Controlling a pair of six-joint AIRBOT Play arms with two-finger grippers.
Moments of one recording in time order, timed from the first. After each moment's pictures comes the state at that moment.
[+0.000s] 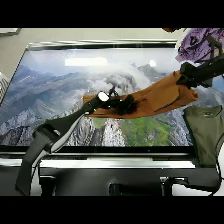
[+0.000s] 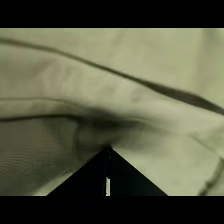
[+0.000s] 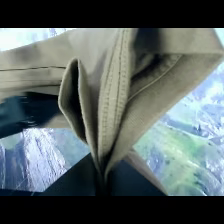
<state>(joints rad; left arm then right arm) -0.63 -2.20 1.86 0.46 -0.74 -1.87 -0.17 -1.48 1.89 -1.21 1.66 1.69</state>
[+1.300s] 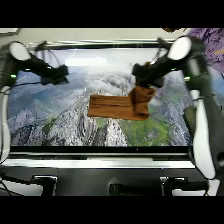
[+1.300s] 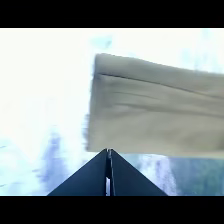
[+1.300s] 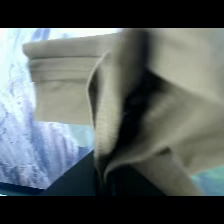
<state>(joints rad) -0.10 -1.65 1.95 1.29 -1.48 -1.87 0.30 -1.60 1.91 -1.27 1.44 2.06</state>
